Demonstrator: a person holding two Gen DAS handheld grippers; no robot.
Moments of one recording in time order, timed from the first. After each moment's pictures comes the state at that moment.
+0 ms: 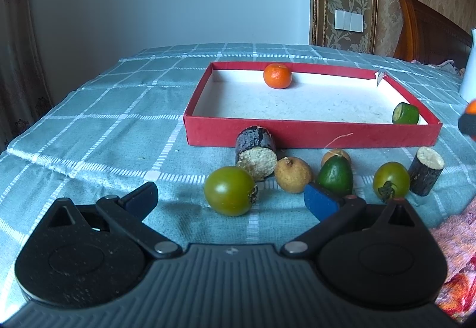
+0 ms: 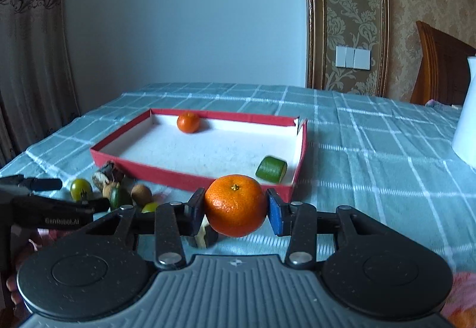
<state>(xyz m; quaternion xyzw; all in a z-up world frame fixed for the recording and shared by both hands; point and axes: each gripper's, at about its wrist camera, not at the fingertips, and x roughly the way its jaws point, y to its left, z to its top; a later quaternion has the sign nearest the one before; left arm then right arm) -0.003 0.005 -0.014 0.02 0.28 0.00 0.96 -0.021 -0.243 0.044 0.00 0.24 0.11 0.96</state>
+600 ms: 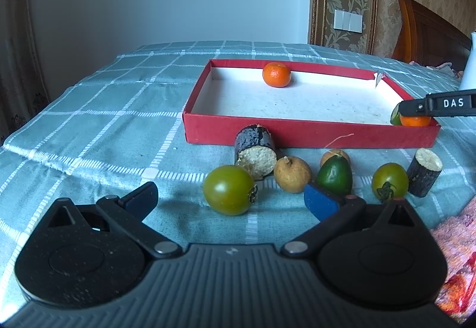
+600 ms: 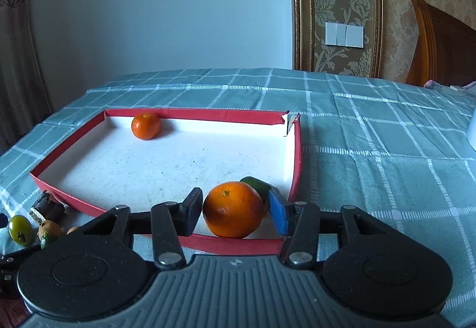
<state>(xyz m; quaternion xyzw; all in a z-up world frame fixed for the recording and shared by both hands) 0.000 0.007 -0.014 0.01 0.28 -0.01 0.96 0.072 -0.249 0.017 0.02 0.28 0.07 0.96</state>
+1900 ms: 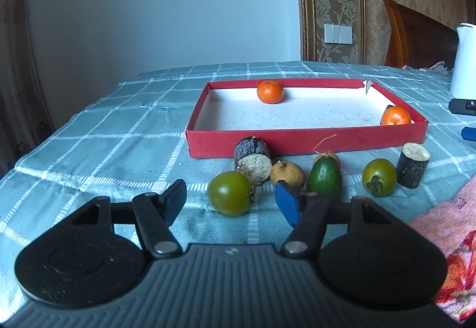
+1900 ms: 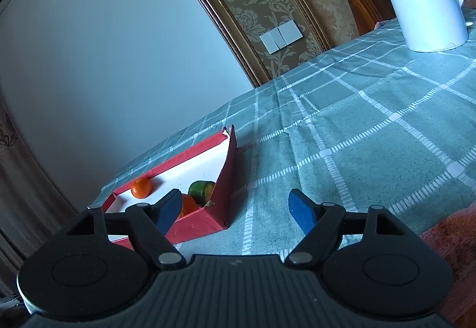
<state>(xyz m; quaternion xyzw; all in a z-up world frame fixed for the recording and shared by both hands) -0.024 0.003 -0.012 0.04 0.23 -0.01 0.97 -0.003 -0.349 -0.011 0.27 0.20 0.06 0.94</state>
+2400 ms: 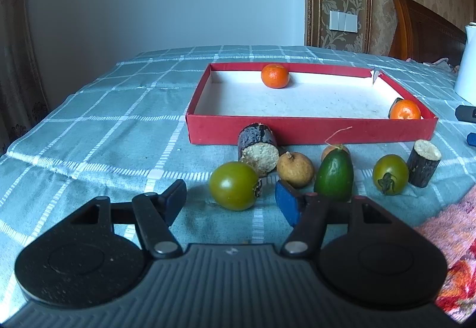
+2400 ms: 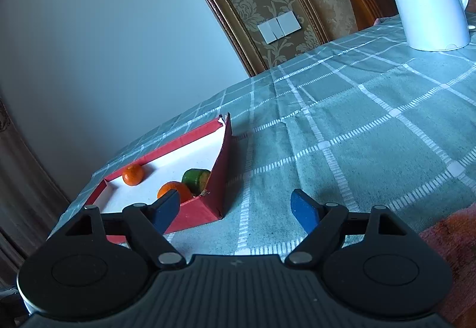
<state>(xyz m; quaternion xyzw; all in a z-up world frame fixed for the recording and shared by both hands) -0.005 0.008 -0.016 0.03 0.27 -0.02 0.96 0.002 -0.343 -0.010 0.25 0.22 0.05 0.94</state>
